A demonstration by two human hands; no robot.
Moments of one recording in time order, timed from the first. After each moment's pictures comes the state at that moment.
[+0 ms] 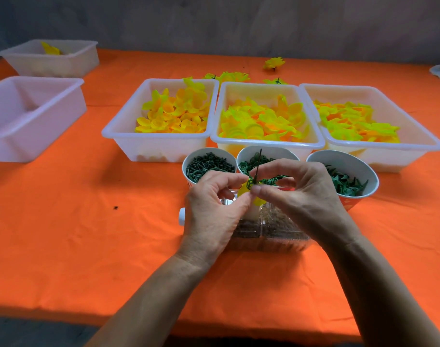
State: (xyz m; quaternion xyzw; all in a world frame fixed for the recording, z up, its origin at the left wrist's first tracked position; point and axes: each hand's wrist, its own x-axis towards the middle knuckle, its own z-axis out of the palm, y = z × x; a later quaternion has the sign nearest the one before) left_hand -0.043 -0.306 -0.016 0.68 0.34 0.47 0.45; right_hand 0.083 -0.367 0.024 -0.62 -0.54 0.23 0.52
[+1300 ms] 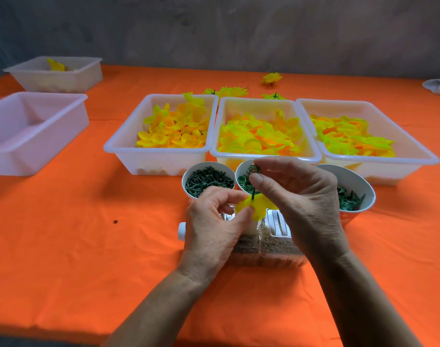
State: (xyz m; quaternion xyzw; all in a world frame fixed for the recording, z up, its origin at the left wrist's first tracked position) left_hand -0.043 -0.307 -0.012 0.68 0.35 0.46 0.45; right_hand 0.074 -0.355 0.021 -0.47 -0.49 0.22 0.70
